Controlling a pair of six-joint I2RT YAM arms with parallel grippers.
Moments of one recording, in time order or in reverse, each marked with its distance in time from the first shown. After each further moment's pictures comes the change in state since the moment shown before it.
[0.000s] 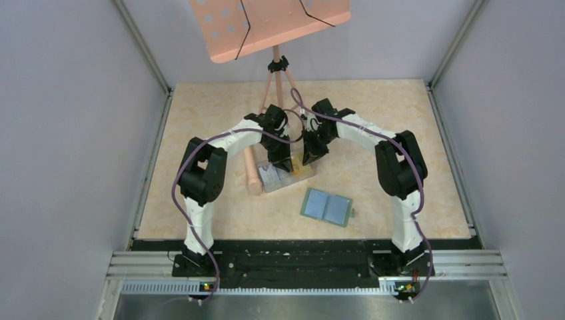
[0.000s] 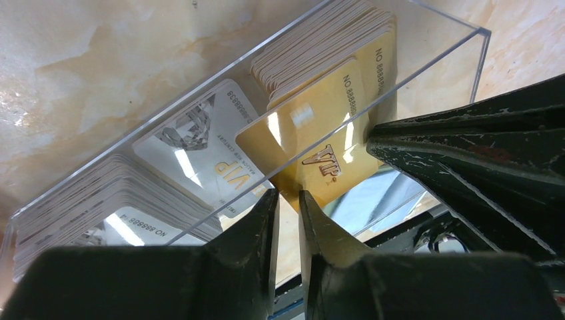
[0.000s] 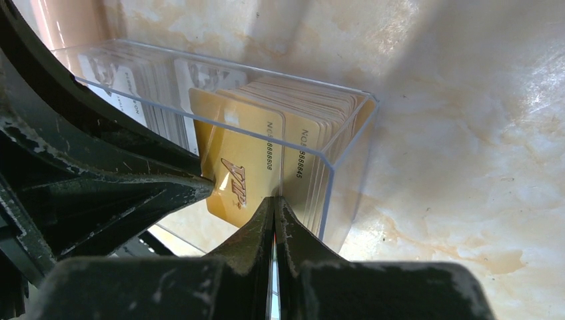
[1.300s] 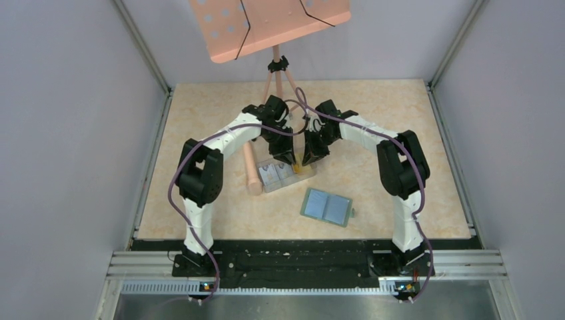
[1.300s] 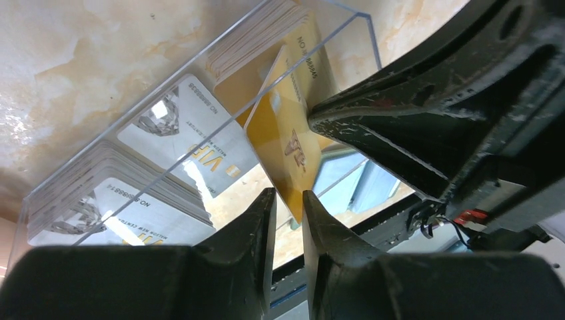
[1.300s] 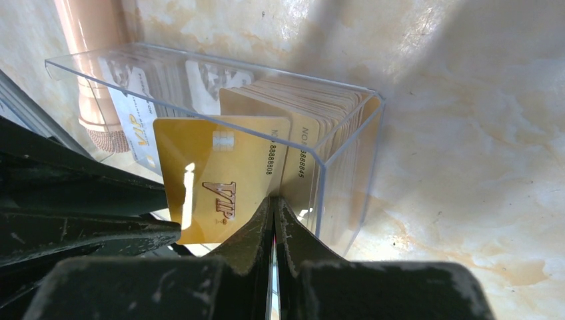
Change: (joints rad) left arm 0.000 -0.022 0.108 -0.082 0.027 0.045; right arm -0.027 -0.012 -0.051 0.059 -0.075 0.047
